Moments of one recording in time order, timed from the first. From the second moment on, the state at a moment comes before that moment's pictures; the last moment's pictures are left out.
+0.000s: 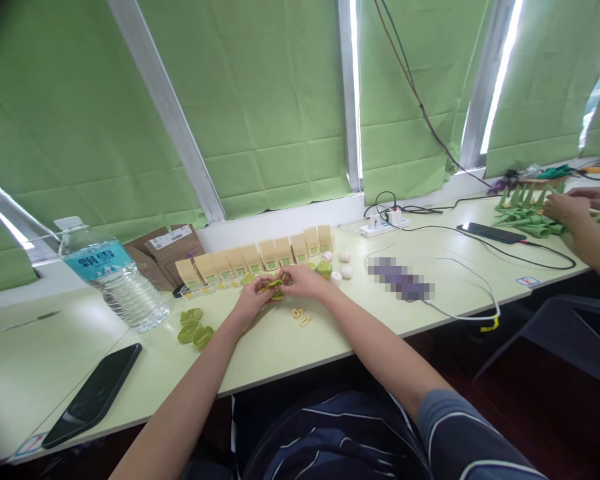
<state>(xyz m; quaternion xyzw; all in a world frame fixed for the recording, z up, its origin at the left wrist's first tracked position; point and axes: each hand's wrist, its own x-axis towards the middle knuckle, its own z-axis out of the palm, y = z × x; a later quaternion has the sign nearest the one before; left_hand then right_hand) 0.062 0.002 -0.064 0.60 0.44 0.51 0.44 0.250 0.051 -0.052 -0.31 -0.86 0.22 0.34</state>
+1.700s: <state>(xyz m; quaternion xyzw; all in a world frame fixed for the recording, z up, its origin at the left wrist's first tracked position) 0.062 0.007 -0.071 0.63 0.46 0.50 0.38 0.248 0.049 -0.056 -0.31 -0.87 0.22 0.31</state>
